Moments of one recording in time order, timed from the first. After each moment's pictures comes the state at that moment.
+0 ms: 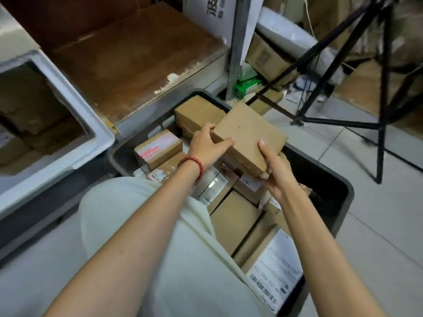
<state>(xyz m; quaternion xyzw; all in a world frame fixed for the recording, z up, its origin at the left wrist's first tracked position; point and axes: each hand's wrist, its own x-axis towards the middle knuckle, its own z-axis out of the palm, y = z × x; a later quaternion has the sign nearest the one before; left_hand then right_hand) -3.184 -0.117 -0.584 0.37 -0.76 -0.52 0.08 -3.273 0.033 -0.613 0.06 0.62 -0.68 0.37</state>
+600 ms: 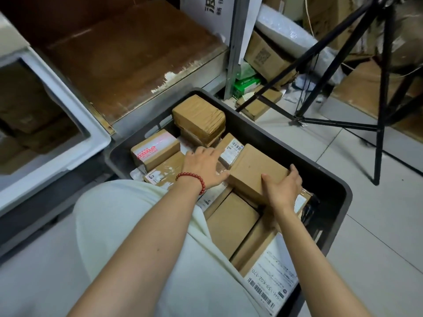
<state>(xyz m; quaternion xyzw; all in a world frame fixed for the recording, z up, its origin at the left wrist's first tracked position) -3.176 -0.120 -0.634 0.21 -0.97 -0.09 -0.06 -3.270 0.056 -0.663 0.01 0.89 -0.43 0.15</state>
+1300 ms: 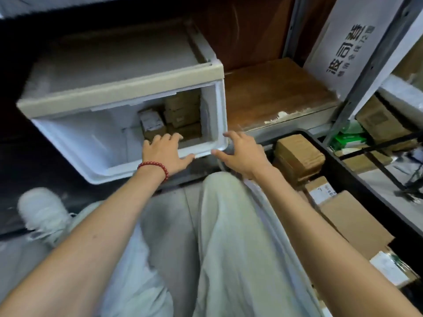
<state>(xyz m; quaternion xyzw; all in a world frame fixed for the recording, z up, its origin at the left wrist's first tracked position) -2.907 -0.218 -0.518 0.58 -0.82 0.01 0.01 -3.097 -0.149 -0.518 -0.63 0.74 -0.18 0.16</state>
